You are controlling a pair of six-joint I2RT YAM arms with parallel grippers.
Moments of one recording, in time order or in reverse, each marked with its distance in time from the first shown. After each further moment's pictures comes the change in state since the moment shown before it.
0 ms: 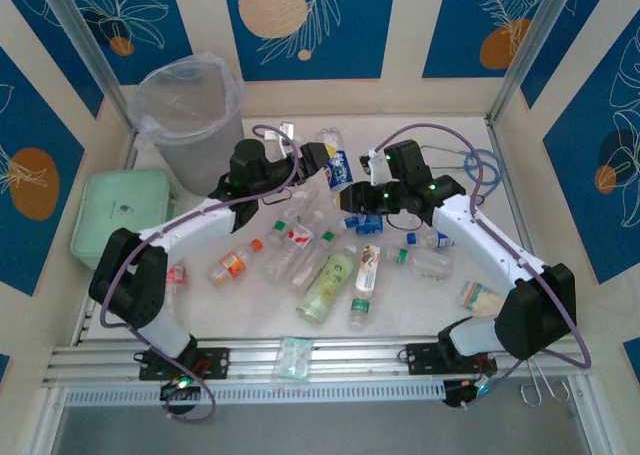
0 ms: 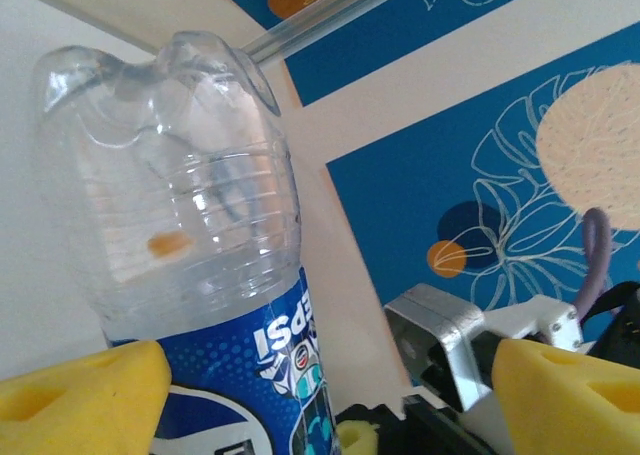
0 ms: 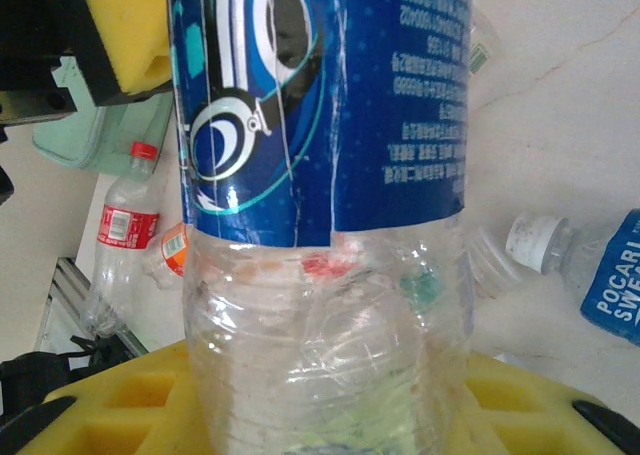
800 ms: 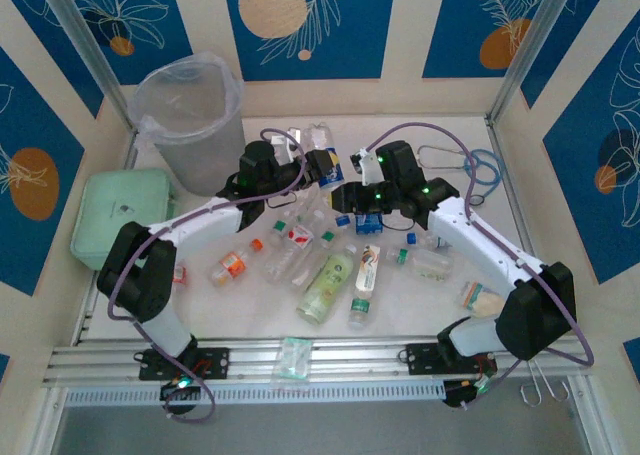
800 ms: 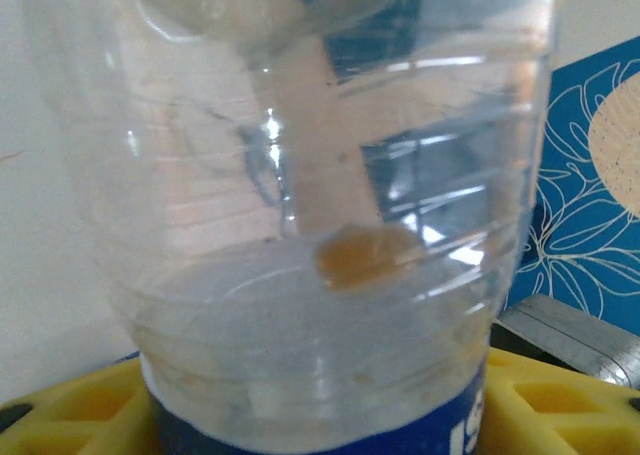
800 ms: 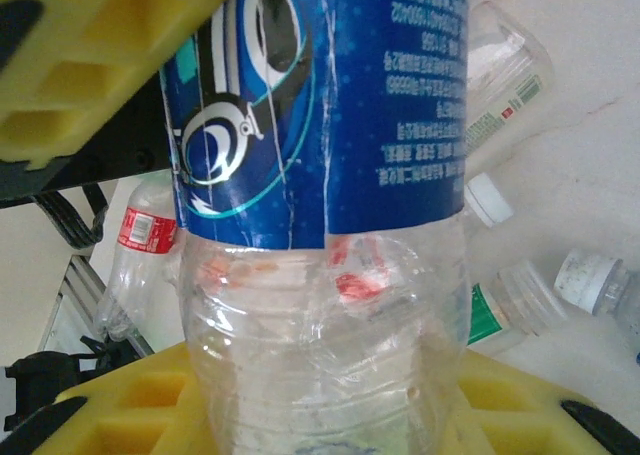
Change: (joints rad) left arm -0.018 0.054 0.021 -0.039 -0.021 0.003; right arm 0.052 0.003 -0.005 0.078 0.012 0.011
